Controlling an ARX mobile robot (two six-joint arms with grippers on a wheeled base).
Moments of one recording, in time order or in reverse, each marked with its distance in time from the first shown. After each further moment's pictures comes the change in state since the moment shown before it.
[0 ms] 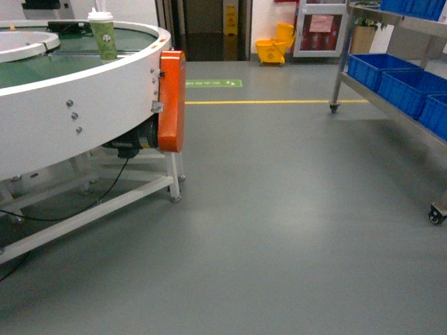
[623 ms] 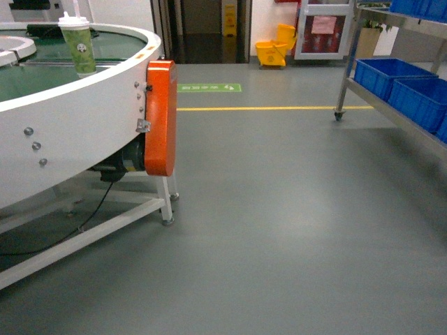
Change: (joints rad) left arm 0.000 0.000 0.000 0.001 0.000 0.000; right arm 0.000 0.000 0.000 -0.001 0.000 0.000
